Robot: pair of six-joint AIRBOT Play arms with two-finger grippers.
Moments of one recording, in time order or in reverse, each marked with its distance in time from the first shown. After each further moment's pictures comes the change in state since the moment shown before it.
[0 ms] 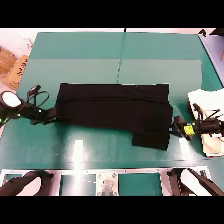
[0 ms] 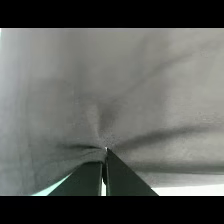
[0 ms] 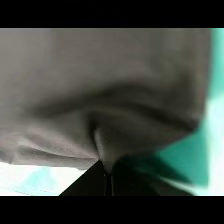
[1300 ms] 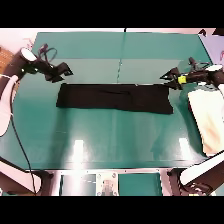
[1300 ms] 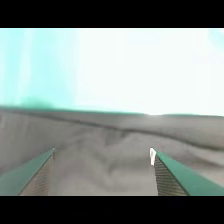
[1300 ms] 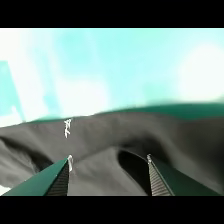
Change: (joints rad) left arm -0.013 -0.717 0.906 -0.135 0.042 0.003; right arm 0.092 -0.895 1.059 0.219 -0.055 -0.074
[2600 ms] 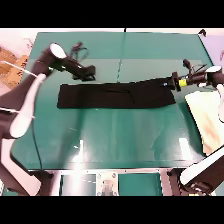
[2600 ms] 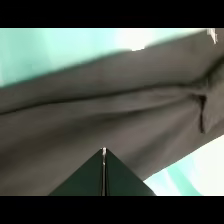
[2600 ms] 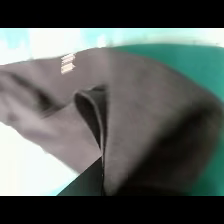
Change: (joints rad) left arm -0.341 -0.103 0.101 -0.060 -0.001 0.049; right arm 0.024 -0.064 0.111 0.040 0.228 -0.149
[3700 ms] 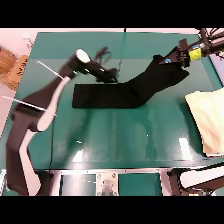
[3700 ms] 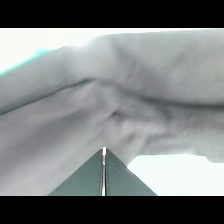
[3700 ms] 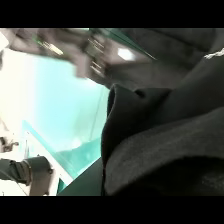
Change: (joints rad) left arm -0.051 -0.181 0.285 -0.166 -0.116 0.028; right arm 0.221 0.294 0.193 0.012 0.219 0.257
